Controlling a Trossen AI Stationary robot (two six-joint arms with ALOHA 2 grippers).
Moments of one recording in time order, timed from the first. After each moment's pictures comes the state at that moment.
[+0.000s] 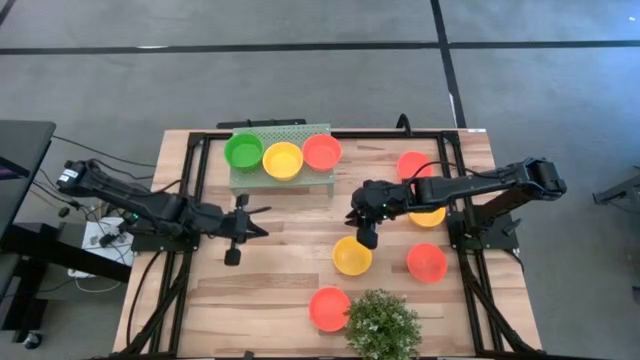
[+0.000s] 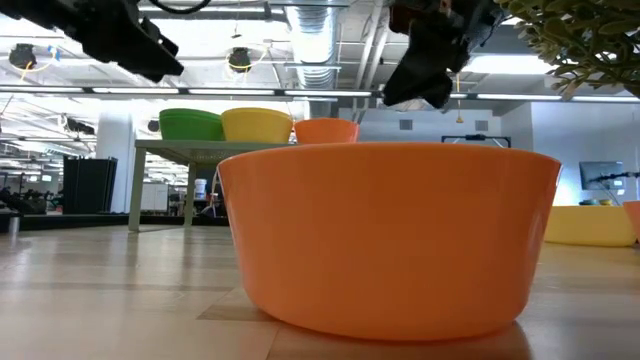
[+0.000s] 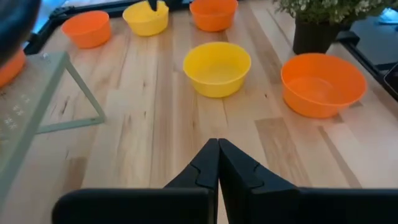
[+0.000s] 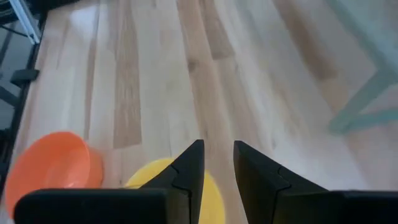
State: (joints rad) left arm -0.33 0.82 0.50 -0.18 -0.25 0.02; right arm 0.06 1.36 0.95 -0.32 0.02 0.30
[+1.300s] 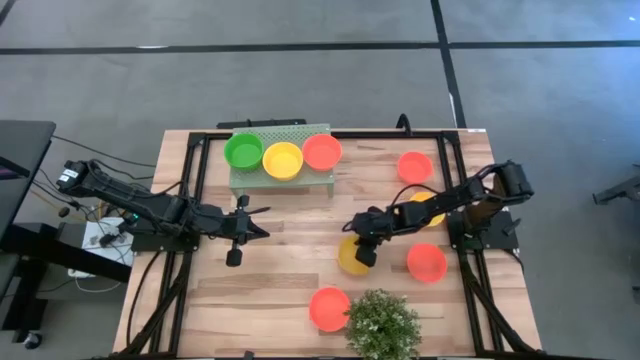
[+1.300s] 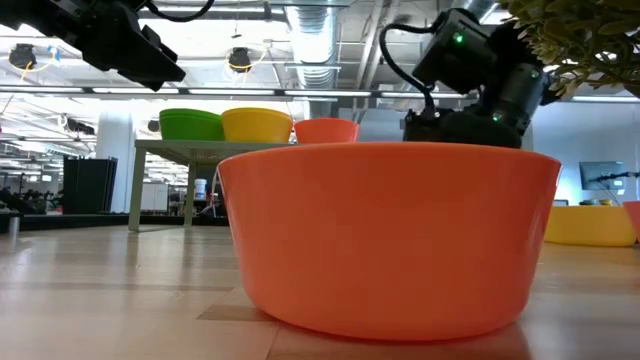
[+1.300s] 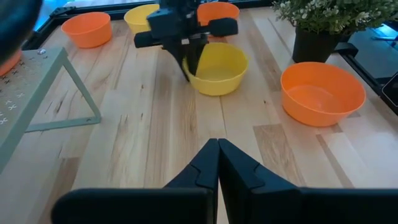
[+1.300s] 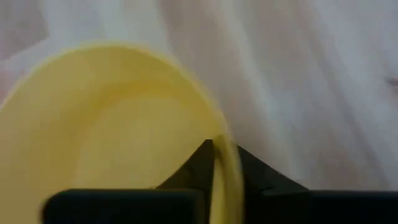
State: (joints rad) left arm -0.33 0.82 0.46 -0.10 -0.25 -0.02; right arm 0.13 1.64 0.71 -0.07 0.01 0.47
